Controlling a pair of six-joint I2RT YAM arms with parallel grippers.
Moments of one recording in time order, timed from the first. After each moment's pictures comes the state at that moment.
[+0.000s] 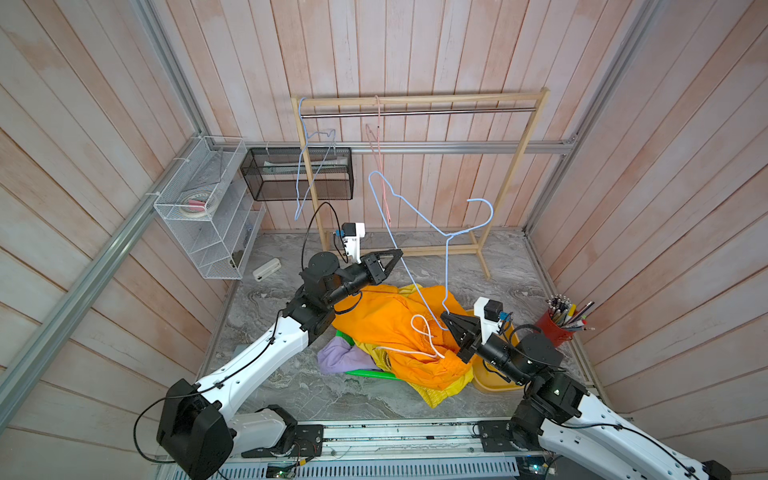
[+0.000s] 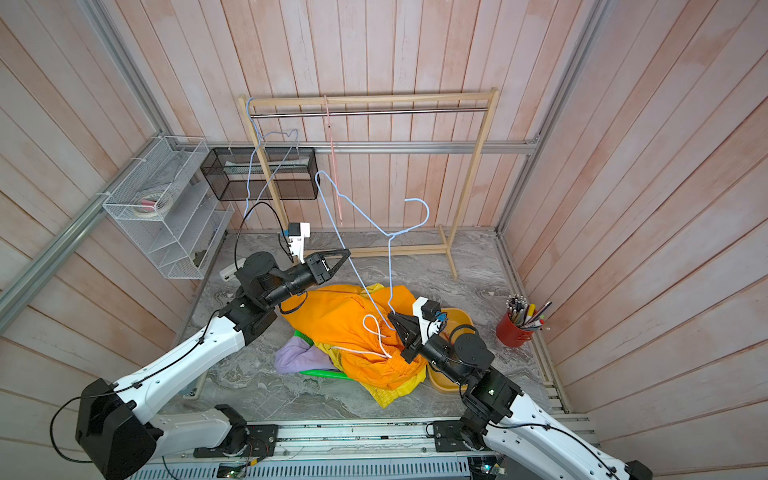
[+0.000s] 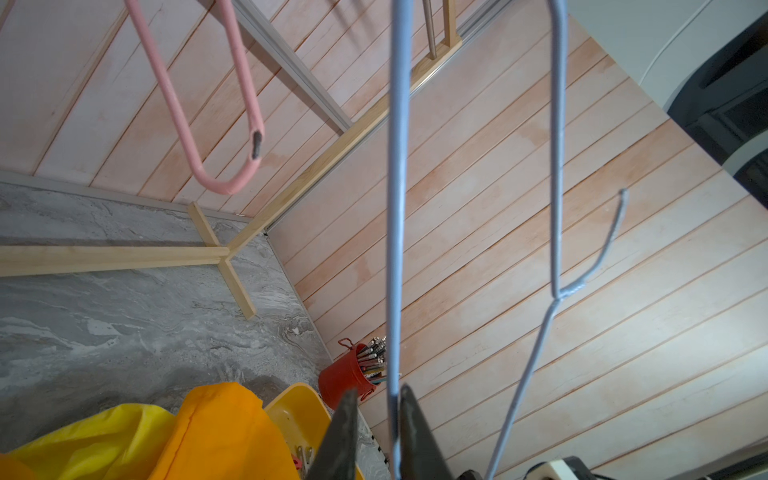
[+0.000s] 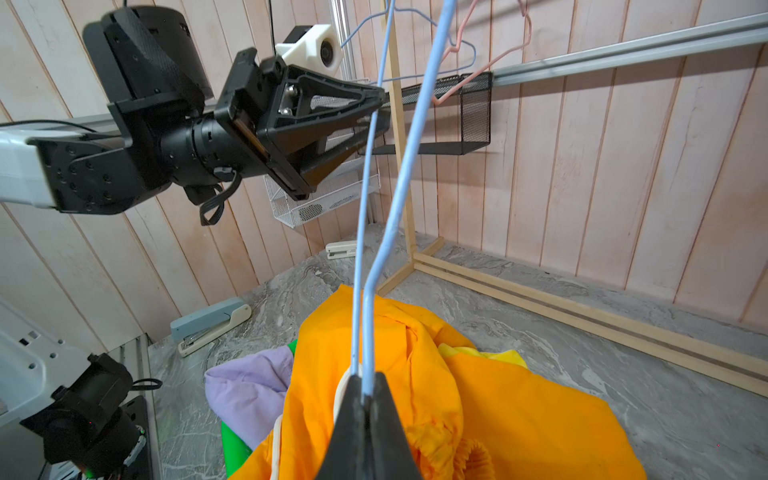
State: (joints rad) left arm -0.58 1.26 1.01 0.32 0.41 -0.89; right arm 0.85 0.52 0.46 0.11 -0.04 0.18
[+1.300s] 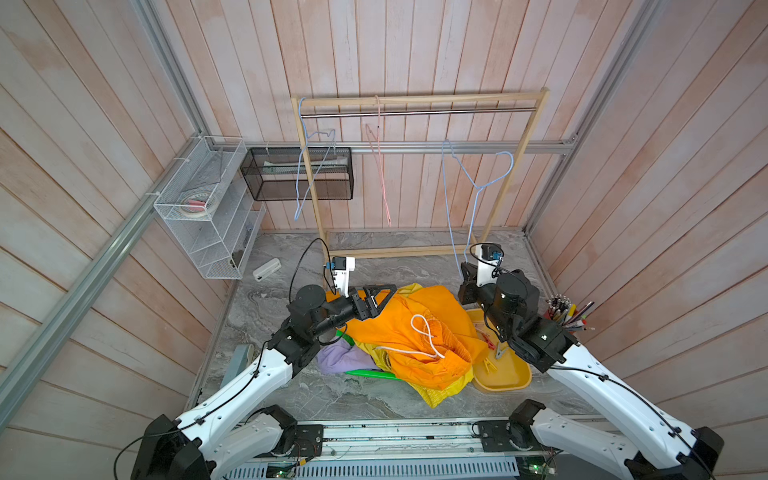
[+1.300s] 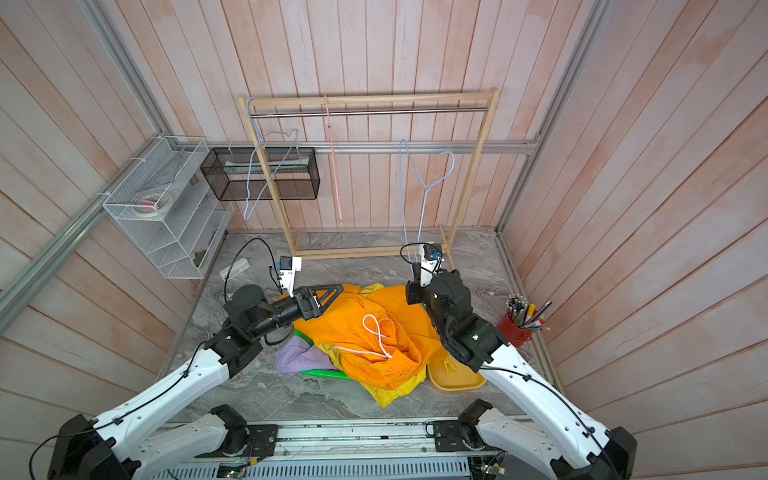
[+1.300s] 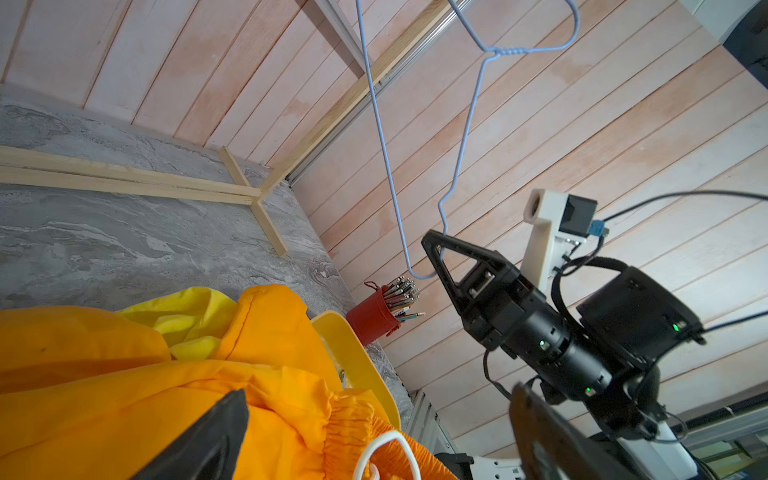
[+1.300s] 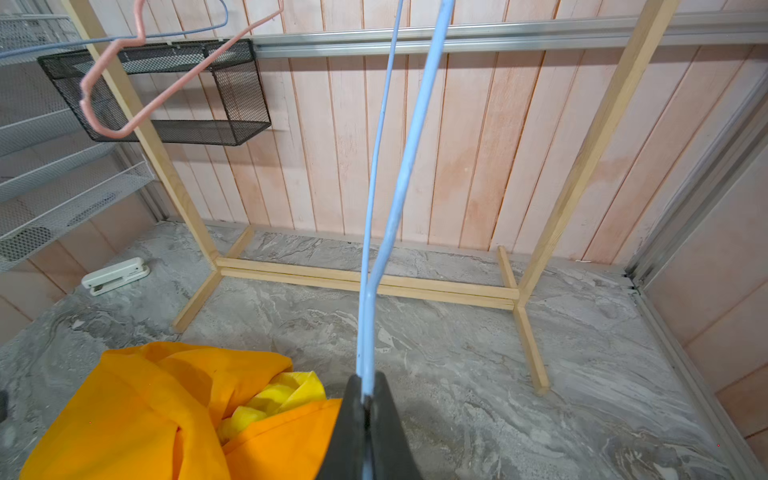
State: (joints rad) left arm -0.57 1.02 0.69 0.31 0.46 -0.82; right arm 0.66 0.97 0.93 -0.18 0.36 0.15
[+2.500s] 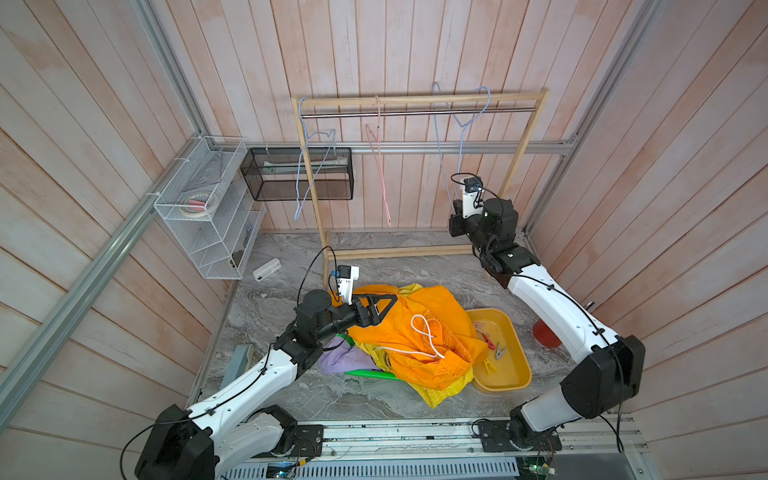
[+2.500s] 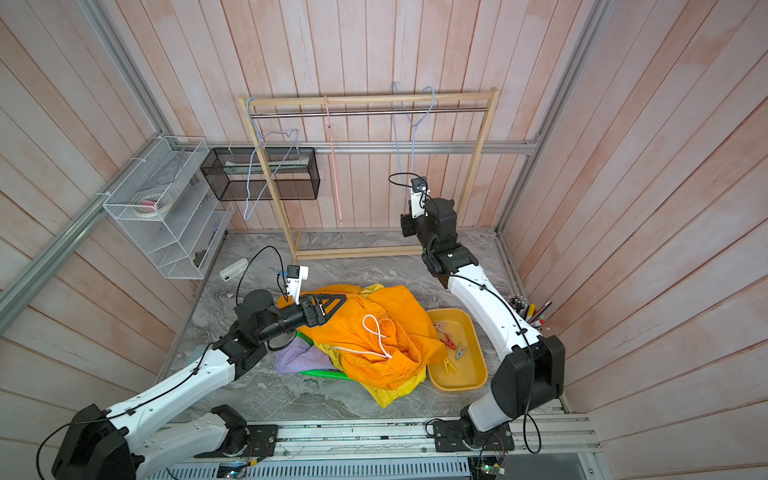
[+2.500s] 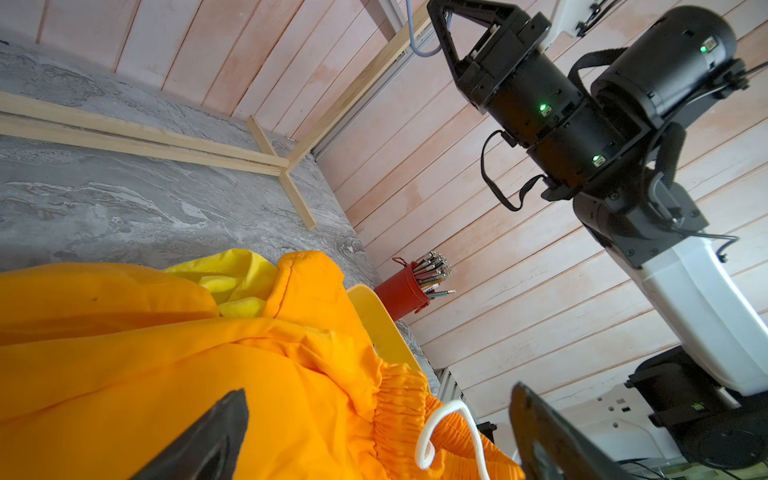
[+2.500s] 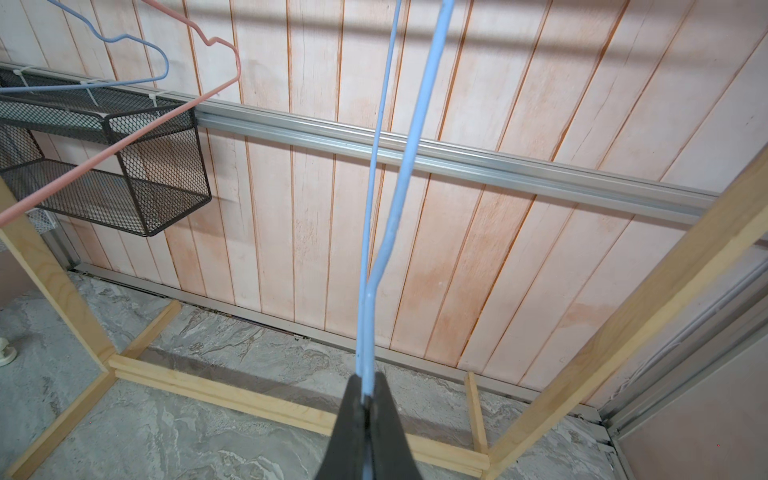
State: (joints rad) left arm -0.57 1.08 0.62 0.34 0.46 -0.77; right arm 0.41 1.54 1.47 -0.03 0.14 -0.08
